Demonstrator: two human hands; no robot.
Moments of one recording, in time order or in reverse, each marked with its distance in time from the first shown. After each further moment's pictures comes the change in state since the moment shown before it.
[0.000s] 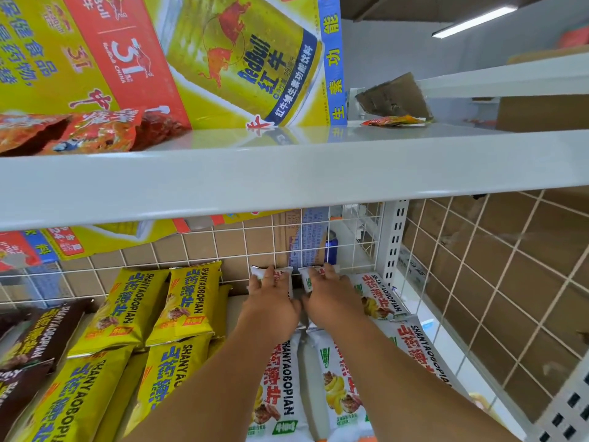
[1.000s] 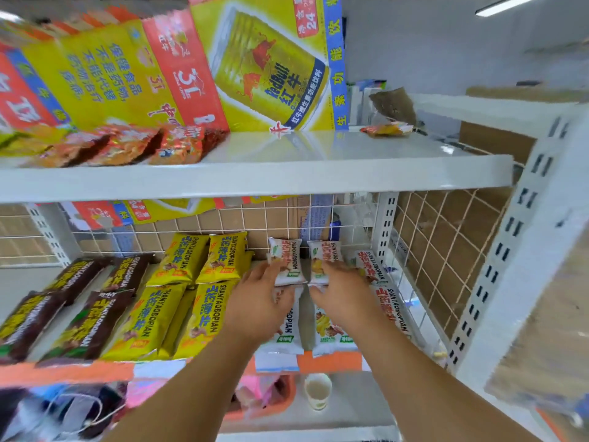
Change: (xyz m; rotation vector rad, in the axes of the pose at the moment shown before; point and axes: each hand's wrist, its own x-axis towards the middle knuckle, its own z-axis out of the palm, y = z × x) left_hand -0.159 -0.004 -0.041 -0.184 0.315 0.047; right_hand -0.151 0.004 -0.069 0.107 0.077 -0.185
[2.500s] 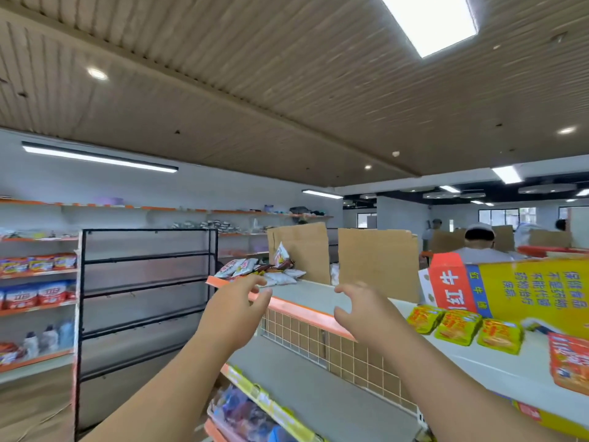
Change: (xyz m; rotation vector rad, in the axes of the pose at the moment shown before) left_hand -0.294 -0.332 -0.644 0.301 0.740 -0.514; right_hand -0.105 -0.706 -0.060 0.278 0.034 -0.905
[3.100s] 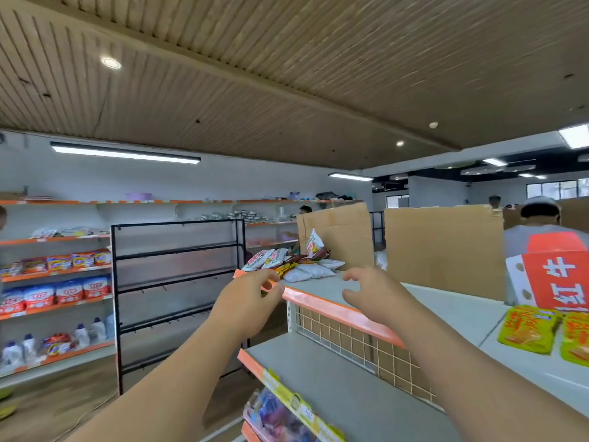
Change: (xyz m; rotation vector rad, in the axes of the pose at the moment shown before) left_hand 0.093 -0.101 0.040 0.125 -0.090 0.003; right_hand 0.144 -0.010 0.105 0.087 -0.086 -0.015
